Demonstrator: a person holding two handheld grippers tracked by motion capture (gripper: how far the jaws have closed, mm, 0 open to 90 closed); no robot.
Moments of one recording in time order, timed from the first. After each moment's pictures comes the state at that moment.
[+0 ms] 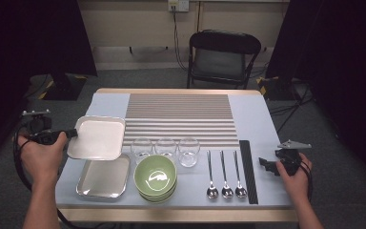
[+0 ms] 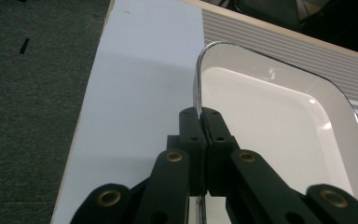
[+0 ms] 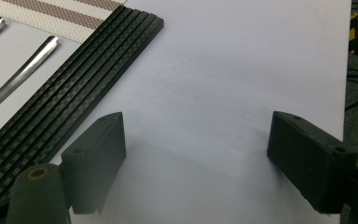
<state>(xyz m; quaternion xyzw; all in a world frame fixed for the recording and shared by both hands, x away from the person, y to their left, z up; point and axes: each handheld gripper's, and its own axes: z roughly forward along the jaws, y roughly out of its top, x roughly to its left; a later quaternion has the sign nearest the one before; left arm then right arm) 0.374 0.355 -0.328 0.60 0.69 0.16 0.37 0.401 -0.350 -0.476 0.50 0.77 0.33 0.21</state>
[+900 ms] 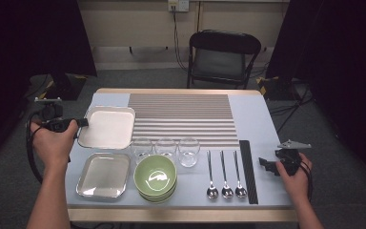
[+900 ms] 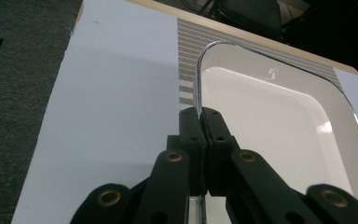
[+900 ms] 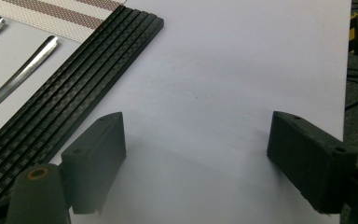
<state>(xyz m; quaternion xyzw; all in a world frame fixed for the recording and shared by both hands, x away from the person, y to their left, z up) 0.403 0.332 -0.315 0.60 0.69 0.15 0.38 0.401 -0.350 -0.476 0.50 0.77 0.33 0.21</state>
